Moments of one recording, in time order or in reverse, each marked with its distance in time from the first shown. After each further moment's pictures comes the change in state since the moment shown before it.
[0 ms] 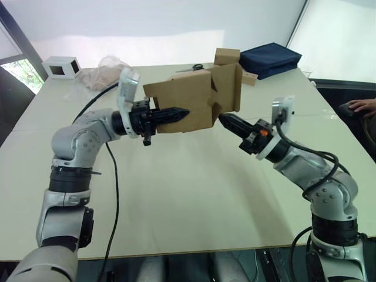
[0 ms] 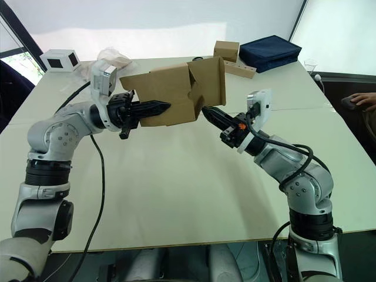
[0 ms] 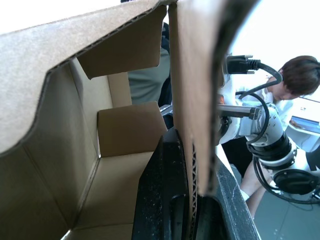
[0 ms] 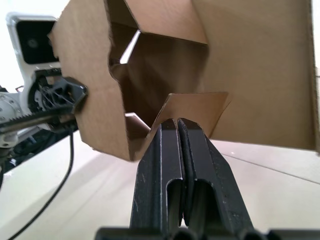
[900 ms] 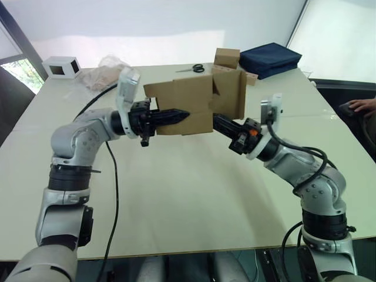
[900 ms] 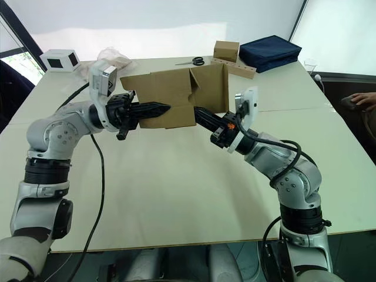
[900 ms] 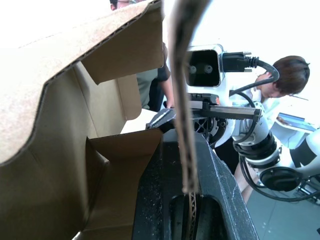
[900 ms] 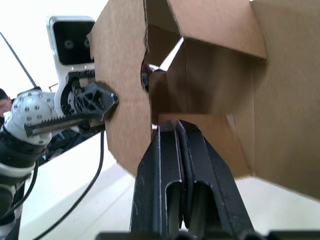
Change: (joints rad) left arm -0.032 0.013 -0.003 0.033 0.004 0.016 -0.059; right arm -0.038 -0.010 0.026 0.014 -0.002 0.023 0.082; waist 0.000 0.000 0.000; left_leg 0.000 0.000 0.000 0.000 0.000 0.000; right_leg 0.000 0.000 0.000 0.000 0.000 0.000
